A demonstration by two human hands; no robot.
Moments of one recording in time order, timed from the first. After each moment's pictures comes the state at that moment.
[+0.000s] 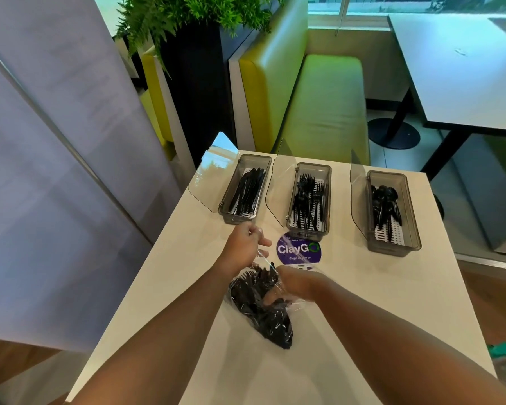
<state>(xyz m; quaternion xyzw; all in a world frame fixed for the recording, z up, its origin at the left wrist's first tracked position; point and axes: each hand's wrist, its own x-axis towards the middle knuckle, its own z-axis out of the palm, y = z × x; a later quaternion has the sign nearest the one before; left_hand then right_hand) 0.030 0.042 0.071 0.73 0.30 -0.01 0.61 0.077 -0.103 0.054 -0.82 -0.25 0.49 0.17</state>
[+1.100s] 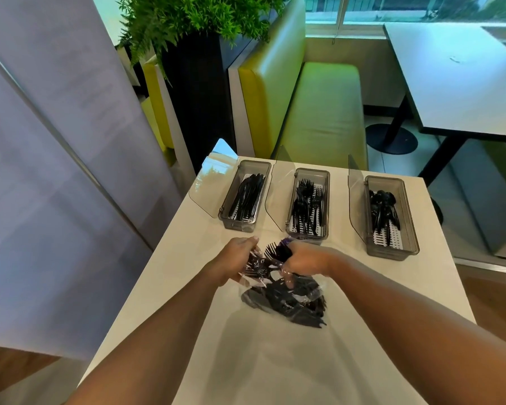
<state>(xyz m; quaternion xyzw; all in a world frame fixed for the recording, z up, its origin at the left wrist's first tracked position) 0.011 0.056 0.079 0.73 0.31 -0.11 0.59 0.122 -0.105 0.092 -0.81 -0.27 0.47 0.22</state>
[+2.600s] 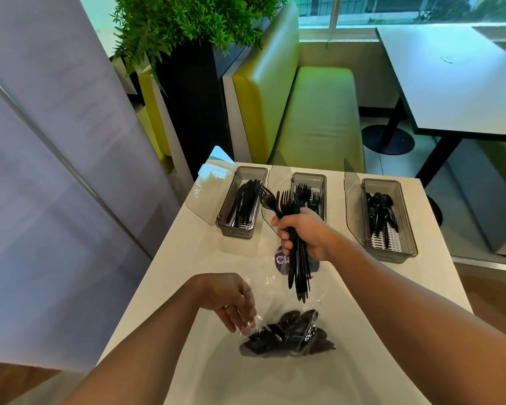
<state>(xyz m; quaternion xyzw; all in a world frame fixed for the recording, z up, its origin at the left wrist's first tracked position) -0.012 0.078 0.070 0.69 0.17 -0.45 0.55 0.141 -0.096 0.131 -0.63 -0.09 0.46 0.62</state>
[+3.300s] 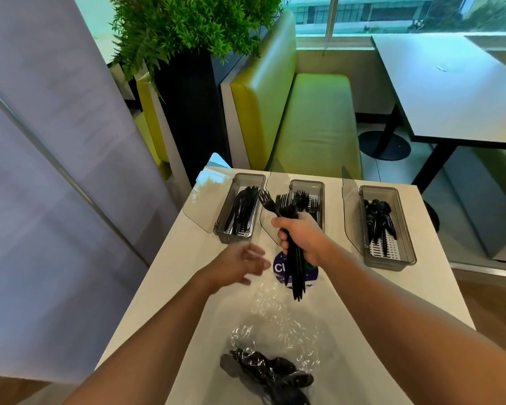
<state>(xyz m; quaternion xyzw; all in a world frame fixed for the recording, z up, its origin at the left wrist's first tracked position) 0.023 0.069 0.096 0.75 0.18 -0.14 0.63 0.148 -0.082 0.126 -0.68 -0.05 0.38 0.63</state>
